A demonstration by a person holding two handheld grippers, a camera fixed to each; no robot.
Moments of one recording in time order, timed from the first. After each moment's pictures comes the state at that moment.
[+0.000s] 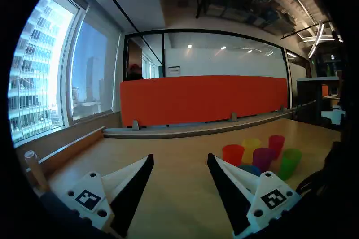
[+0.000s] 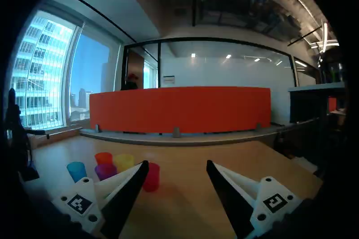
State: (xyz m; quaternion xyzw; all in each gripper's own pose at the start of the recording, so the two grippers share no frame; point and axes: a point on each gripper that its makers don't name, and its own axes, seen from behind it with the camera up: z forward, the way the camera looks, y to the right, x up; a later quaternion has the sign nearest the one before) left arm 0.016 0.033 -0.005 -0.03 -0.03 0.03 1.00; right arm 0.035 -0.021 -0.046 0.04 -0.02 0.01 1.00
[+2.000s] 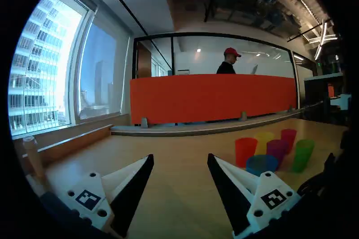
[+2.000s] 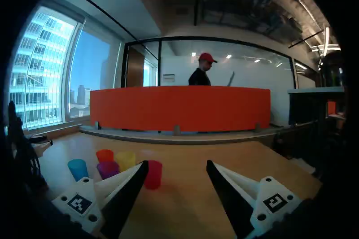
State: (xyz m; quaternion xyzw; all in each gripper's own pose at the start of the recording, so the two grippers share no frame) left arm -0.028 0.011 0.006 0.01 0.00 0.02 1.00; right arm 0.031 -0.034 -0.050 0.03 -0.03 0.00 1.00
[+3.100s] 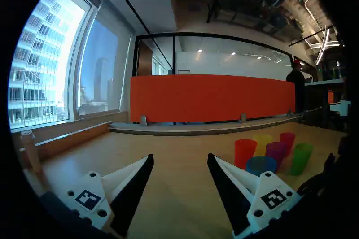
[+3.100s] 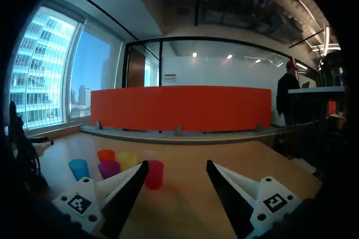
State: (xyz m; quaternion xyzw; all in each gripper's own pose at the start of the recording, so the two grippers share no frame) left arm -0.031 0.009 0.006 0.00 0.00 0.00 1.00; right arm 0.032 -0.037 -0.053 0.04 -0.02 0.00 1.00
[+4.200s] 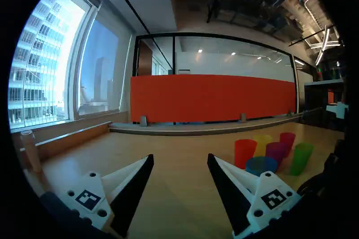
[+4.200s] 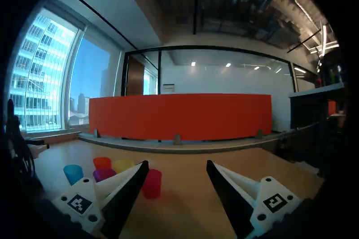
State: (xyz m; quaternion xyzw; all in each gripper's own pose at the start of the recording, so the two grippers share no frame) left arm -0.031 0.010 0.005 0.00 0.00 0.00 1.00; right arm 0.033 -0.031 -0.026 0.03 0.02 0.01 1.00
